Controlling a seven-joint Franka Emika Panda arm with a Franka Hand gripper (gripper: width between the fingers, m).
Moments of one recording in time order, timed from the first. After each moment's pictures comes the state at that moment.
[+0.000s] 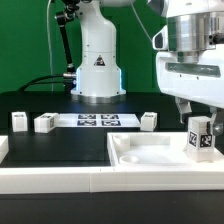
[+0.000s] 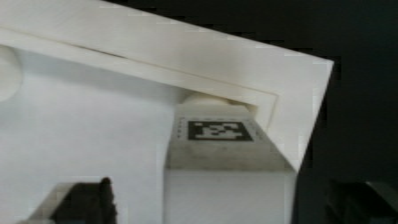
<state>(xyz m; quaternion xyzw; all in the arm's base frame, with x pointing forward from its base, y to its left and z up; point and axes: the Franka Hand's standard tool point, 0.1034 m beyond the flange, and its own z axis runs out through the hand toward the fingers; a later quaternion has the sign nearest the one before) 0.627 0.114 0.080 -0.82 0.57 0.01 0.06</state>
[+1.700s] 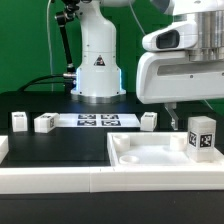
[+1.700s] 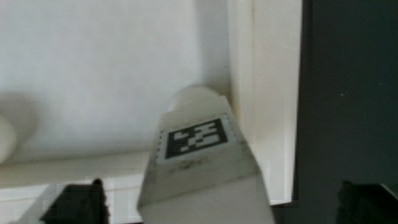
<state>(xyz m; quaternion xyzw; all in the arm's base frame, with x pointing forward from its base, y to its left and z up) 0.626 0.120 0.081 -1.00 -0.01 -0.02 0.04</state>
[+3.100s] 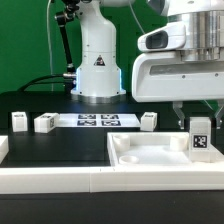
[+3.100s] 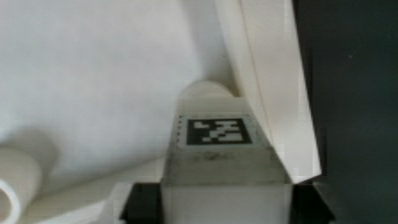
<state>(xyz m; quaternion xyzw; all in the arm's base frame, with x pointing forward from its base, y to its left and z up) 0.628 0.114 0.080 -0.98 0.19 -0.02 0.05</state>
